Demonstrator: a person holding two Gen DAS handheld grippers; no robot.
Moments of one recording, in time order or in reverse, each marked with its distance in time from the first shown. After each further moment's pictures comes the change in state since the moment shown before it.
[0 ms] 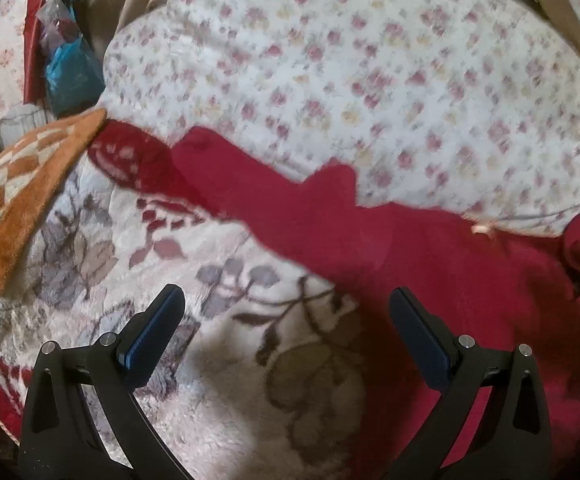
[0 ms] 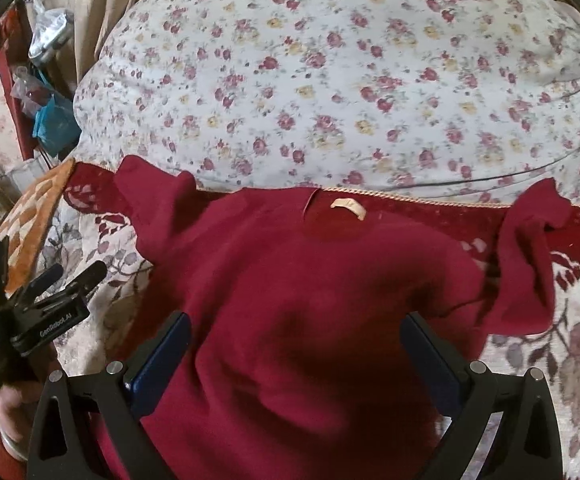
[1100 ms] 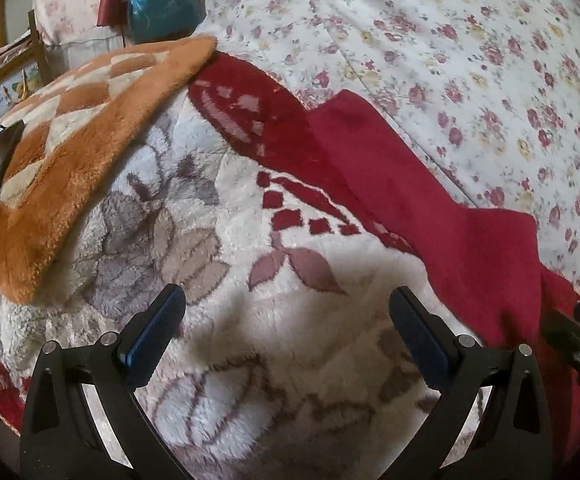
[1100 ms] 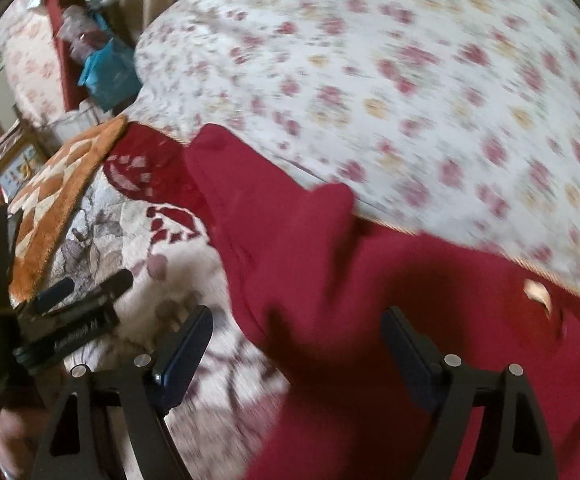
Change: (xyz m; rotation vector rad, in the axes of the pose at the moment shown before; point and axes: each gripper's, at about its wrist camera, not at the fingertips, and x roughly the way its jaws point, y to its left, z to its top) left arm 0.062 0.130 0.039 -0.260 0.097 0.214; right arm 0.148 0.179 0.077 -0.210 0.033 0.174
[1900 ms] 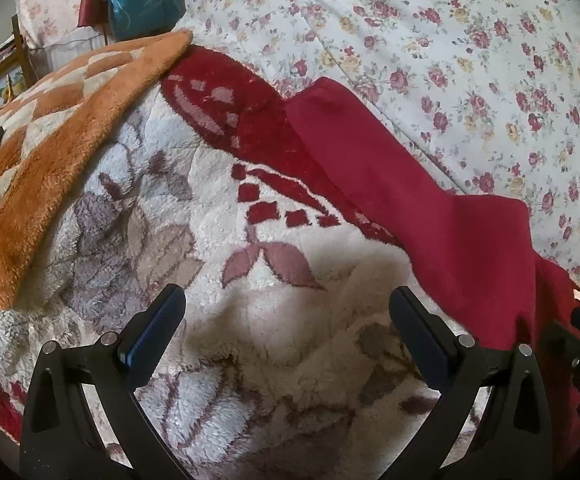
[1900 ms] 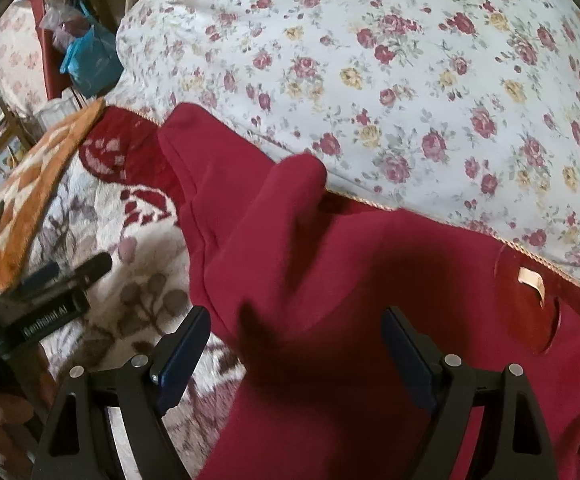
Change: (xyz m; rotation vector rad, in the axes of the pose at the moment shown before) left arm 0.008 -0.016 -0.001 0.040 0.037 -0.029; right arm 0.004 -0.033 -0.011 0.041 0.060 -0.020
